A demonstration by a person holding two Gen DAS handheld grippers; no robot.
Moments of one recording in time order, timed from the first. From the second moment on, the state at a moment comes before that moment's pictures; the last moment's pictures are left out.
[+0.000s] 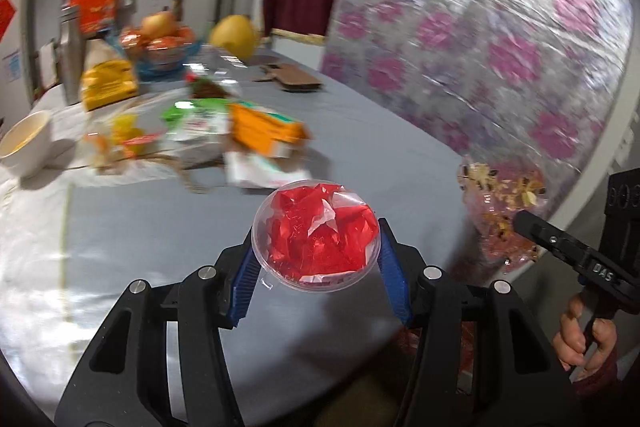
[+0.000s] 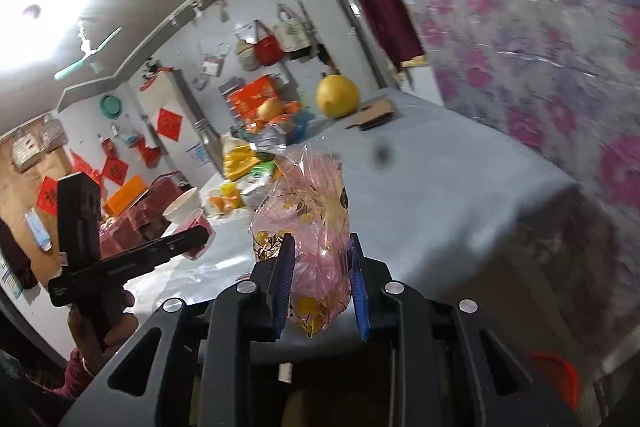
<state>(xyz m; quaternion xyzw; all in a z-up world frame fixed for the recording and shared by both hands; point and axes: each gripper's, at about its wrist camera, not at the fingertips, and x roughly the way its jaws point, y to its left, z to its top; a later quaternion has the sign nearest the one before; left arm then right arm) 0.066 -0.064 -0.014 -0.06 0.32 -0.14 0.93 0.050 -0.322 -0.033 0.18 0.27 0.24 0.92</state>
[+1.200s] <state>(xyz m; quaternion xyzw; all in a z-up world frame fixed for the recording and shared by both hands) 0.082 -0.356 -0.144 0.12 0.48 -0.33 0.80 0.008 -0.499 -0.225 0.22 0.45 0.04 0.86</state>
